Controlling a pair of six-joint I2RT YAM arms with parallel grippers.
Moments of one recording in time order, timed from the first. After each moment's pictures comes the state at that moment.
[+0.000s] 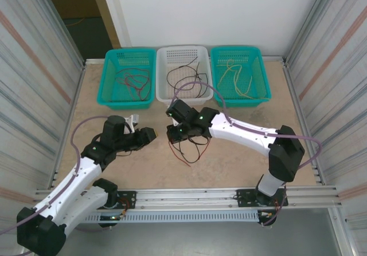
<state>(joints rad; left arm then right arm) -0.43 0.80 0.55 -0.40 0.46 -0.88 0.99 1.66 1.35 -0.71 -0.08 0.63</state>
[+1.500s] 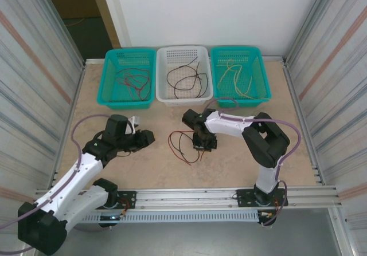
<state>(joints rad) -0.43 0.86 0.59 -0.52 0.41 -0.78 0.83 1.85 1.17 -0.92 0.01 0.98</state>
